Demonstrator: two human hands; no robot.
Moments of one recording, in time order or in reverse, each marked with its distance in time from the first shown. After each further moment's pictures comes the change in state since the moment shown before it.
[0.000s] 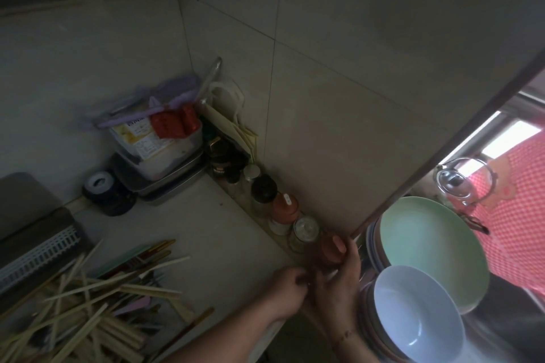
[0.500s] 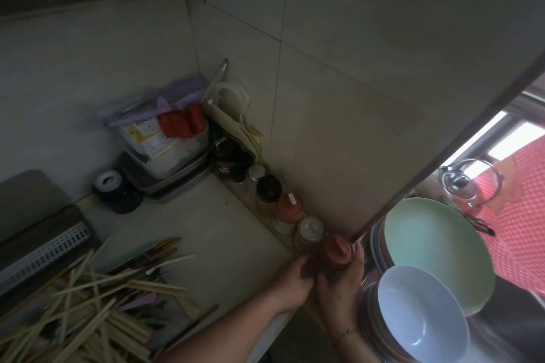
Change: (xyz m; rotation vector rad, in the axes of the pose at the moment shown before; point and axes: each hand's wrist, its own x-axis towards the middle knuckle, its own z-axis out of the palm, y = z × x) left_hand -0.006 0.019 -0.008 -0.098 0.013 0.073; right_hand -0.005 0.005 0.004 0.021 0.030 0.066
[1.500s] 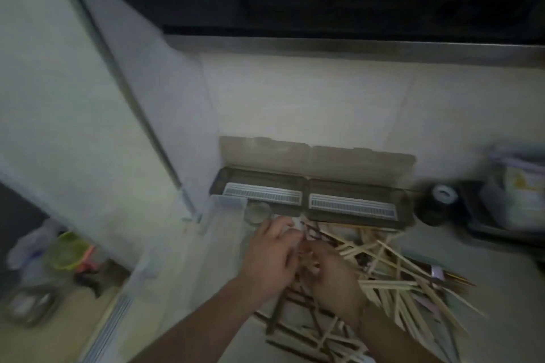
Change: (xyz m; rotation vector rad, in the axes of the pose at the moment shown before) left_hand -0.423 -0.162 -0.243 0.692 1.288 -0.101; right_hand -0.344 -0.145 0.234 -0.194 -1.475 -1.026
